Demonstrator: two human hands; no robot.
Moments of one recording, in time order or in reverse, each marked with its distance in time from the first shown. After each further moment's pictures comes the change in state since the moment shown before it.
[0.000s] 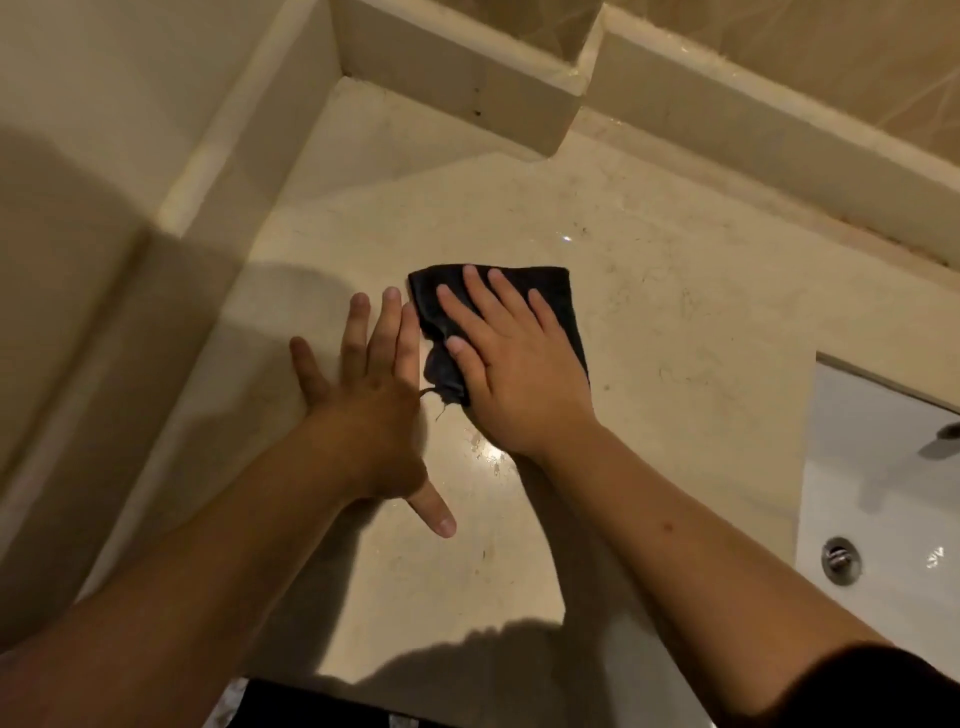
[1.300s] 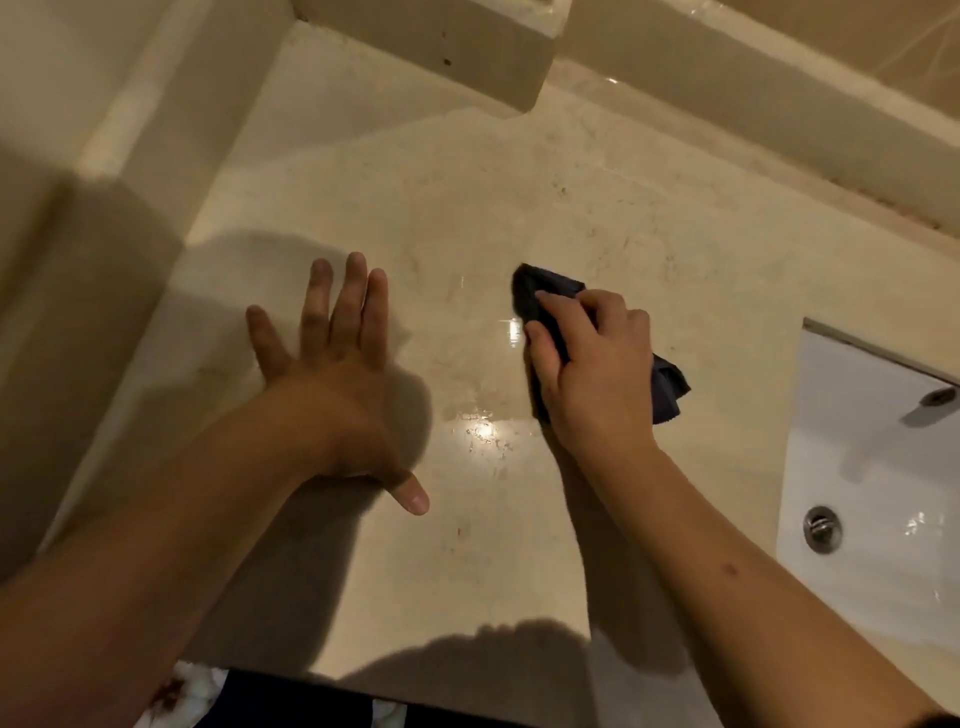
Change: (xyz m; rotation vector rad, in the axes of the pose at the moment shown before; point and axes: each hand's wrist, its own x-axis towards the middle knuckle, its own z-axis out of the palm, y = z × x) left_hand -0.001 0.005 0.002 -0.044 0.027 -0.063; right_hand -0.054 0.039 -0.012 0.087 0.363 0.323
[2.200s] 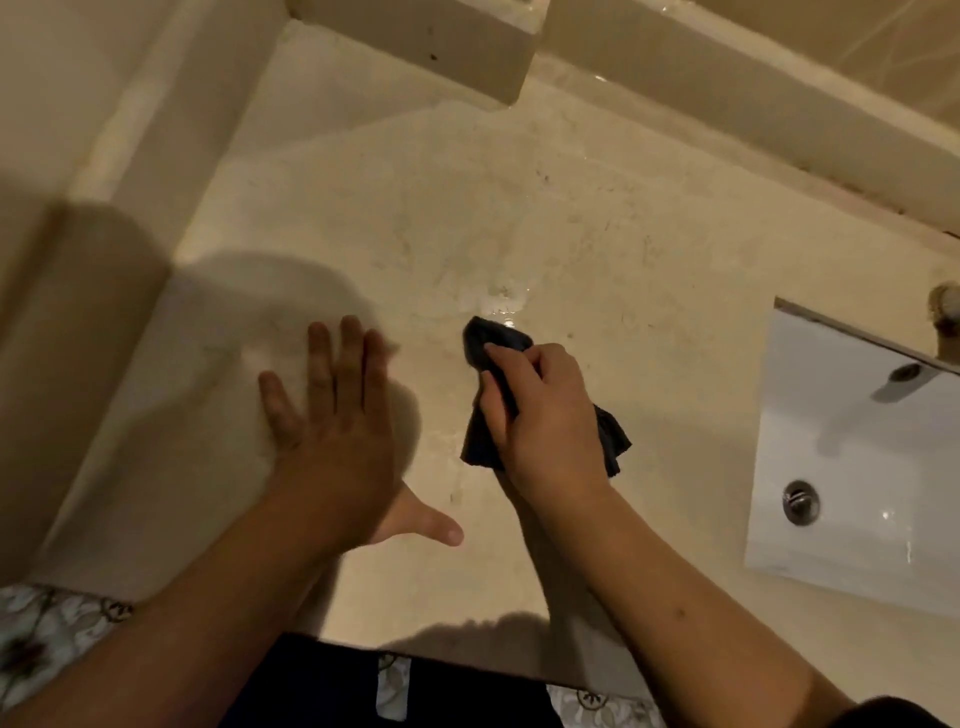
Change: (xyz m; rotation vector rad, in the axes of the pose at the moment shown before) left_hand -0.043 0.011 0.070 -0.015 0.242 0.022; right_hand -0.060 -0.032 -0.011 0.179 -0.145 -0.010
